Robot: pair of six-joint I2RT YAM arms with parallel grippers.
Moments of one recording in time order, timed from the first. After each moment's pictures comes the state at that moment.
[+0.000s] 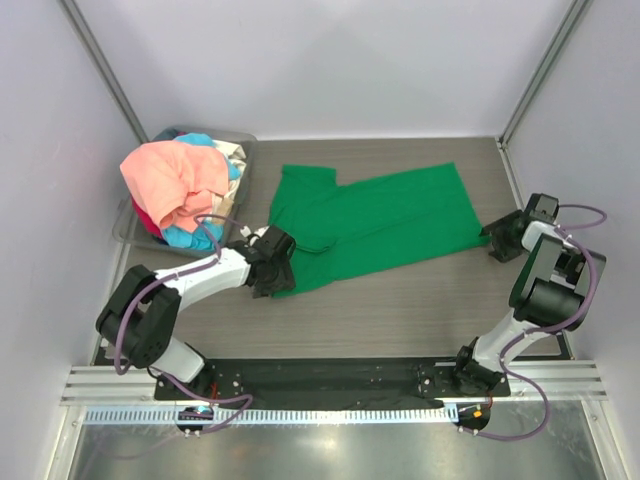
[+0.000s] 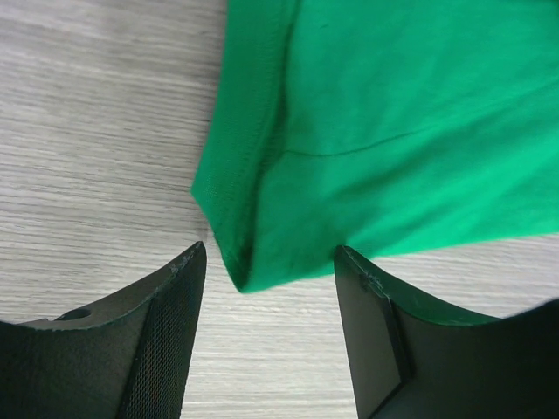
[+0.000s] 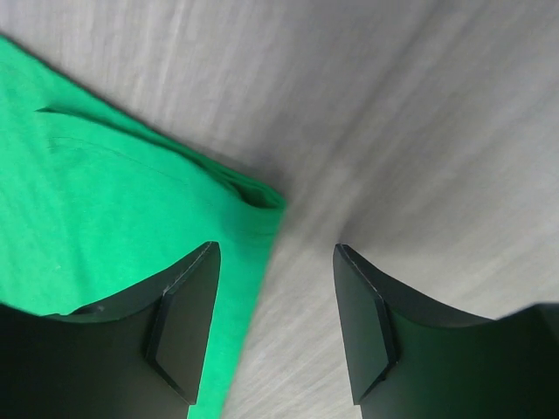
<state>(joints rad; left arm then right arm) -0.65 1.51 0.84 -0.54 -0.18 -0.87 -0.49 1.69 0.96 -0.29 -0.12 0.68</state>
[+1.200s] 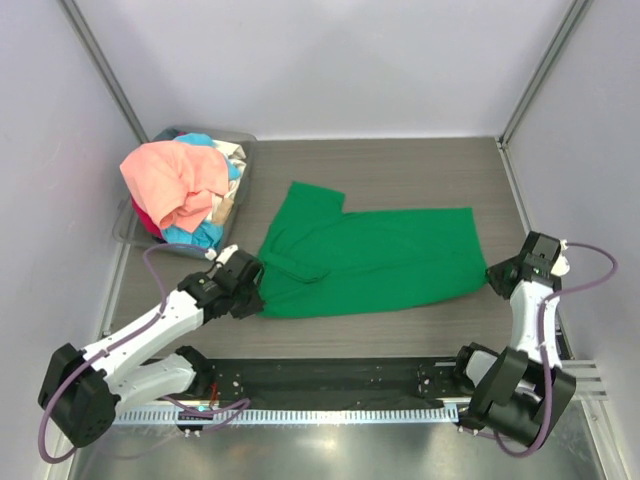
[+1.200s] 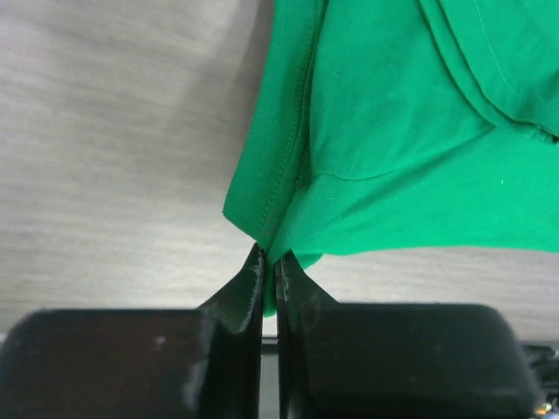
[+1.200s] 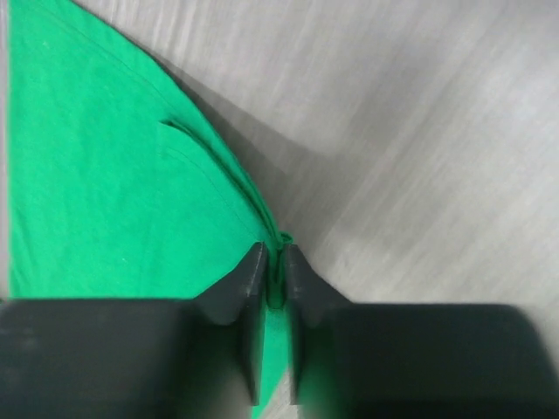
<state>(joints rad) -0.66 1.02 0.63 -0.72 -0.18 -1.01 -0.50 1.04 0.63 -0.54 -0.02 0.70</state>
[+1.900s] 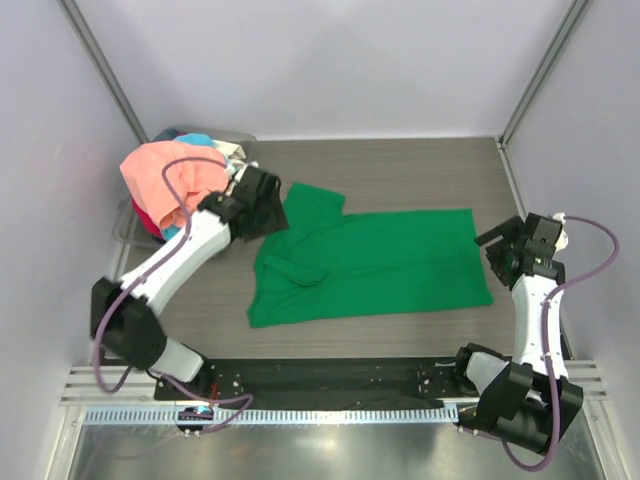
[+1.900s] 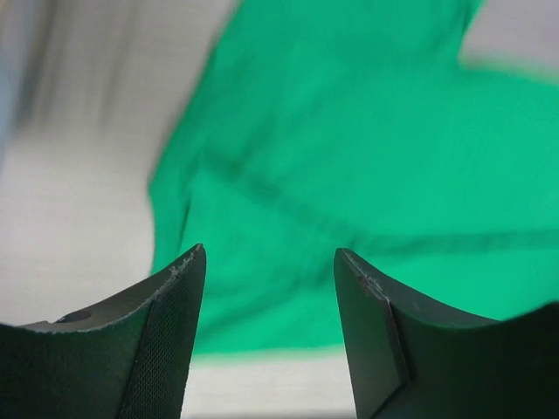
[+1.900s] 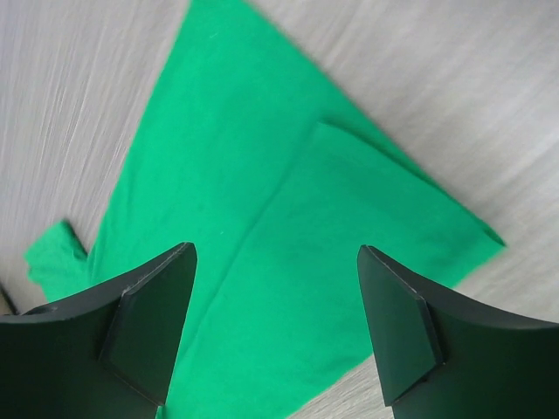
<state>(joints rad) -0.55 1.43 1.26 -0.79 -0.25 -0.75 -0.41 0.98 0.76 -0.59 -0.07 0.70</state>
